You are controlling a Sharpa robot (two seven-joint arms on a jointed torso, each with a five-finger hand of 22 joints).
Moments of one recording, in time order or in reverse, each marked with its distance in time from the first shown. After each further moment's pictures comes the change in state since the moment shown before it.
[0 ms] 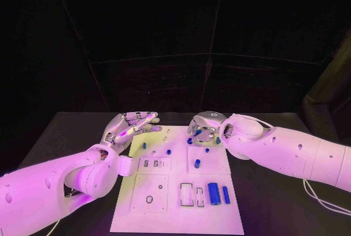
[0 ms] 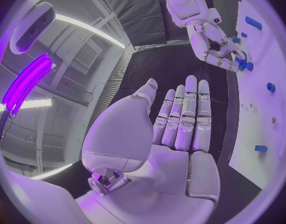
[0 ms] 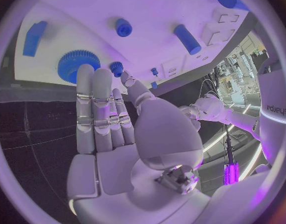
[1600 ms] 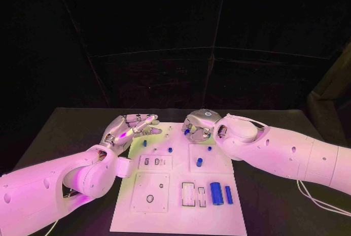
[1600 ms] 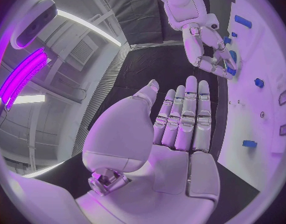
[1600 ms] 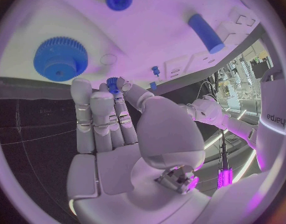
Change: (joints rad) left arm 0.000 -0.007 -0.003 -0.012 0.003 0.045 -0.031; left_hand 0.003 0.013 0.015 -0.015 0.000 0.003 0.003 -0.014 -0.001 0.000 0.000 -0.019 0.000 -0.004 0.004 -0.019 0.008 -0.001 0.000 0.001 -0.016 -0.011; right arm 0.003 0.039 0.002 0.004 -0.071 -0.077 -0.018; right_hand 0.002 0.010 0.359 0.008 -0.128 0.071 0.006 0.007 0.005 0.038 0.012 0.008 0.002 0.000 0.000 0.281 0.253 0.000 -0.037 0.004 0.280 0.276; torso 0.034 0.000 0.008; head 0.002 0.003
